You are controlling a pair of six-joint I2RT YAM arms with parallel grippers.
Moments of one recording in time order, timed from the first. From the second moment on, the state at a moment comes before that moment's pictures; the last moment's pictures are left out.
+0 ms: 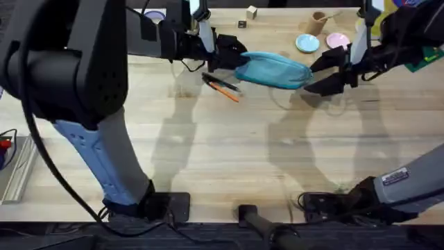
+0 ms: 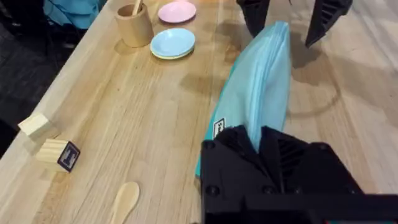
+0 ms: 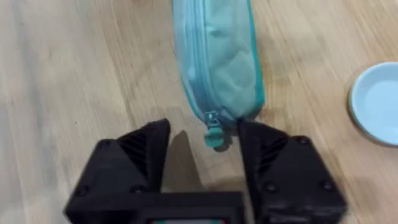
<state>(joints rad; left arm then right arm) -0.18 2.05 1.17 0.09 1.16 0.82 -0.27 1.90 1.27 -0.95 -0.80 -1.43</state>
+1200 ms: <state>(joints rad) -0.18 2.05 1.17 0.09 1.16 0.82 -0.27 1.90 1.29 -0.95 -0.80 -1.44</state>
